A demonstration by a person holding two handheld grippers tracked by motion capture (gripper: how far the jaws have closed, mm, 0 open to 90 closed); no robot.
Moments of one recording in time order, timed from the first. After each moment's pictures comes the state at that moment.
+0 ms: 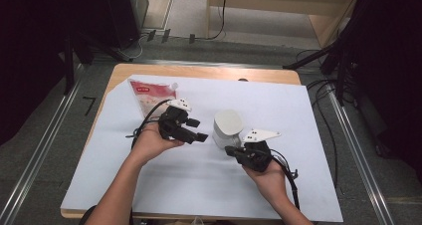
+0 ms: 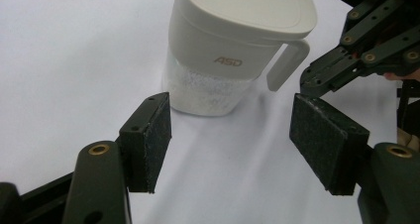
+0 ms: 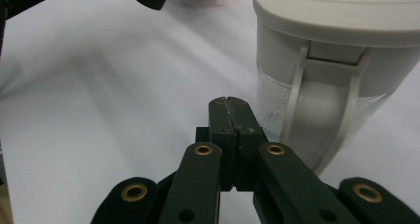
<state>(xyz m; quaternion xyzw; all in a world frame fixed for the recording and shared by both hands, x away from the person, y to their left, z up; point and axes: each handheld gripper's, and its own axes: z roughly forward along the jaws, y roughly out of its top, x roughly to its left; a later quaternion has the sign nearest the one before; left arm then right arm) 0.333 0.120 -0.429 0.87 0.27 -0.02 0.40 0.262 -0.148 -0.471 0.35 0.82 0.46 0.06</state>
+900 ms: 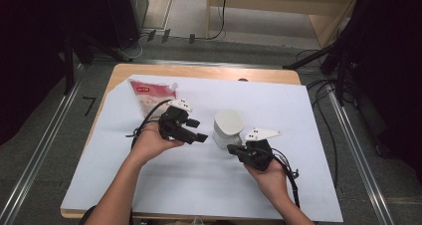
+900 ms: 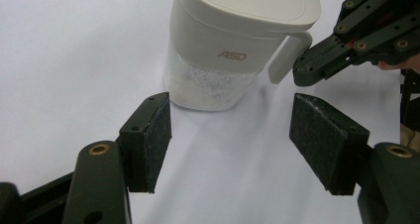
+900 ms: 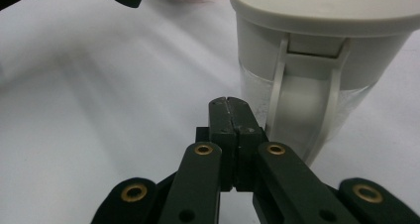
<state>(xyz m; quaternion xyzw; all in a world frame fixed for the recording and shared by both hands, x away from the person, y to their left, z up) 0.334 0.120 -0.430 0.88 0.27 -0.02 0.39 0.267 -0.153 -0.474 0.36 0.82 0.45 0.06</state>
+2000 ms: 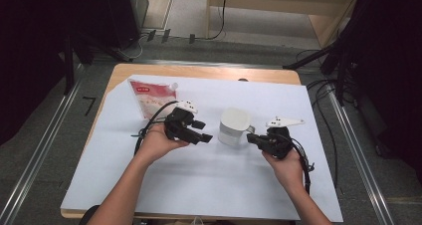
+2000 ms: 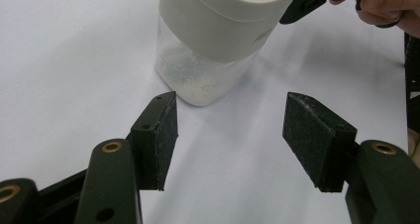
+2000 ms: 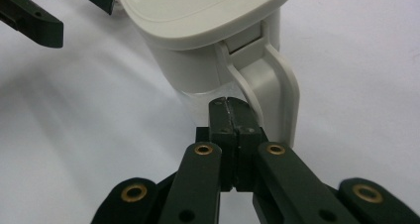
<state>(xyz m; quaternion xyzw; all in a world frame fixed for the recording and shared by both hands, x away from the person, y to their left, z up) 0.339 0.105 -0.440 0.88 0.26 -0.02 0.39 0.297 -0.206 -0.469 0.42 0.79 0.44 0.07</state>
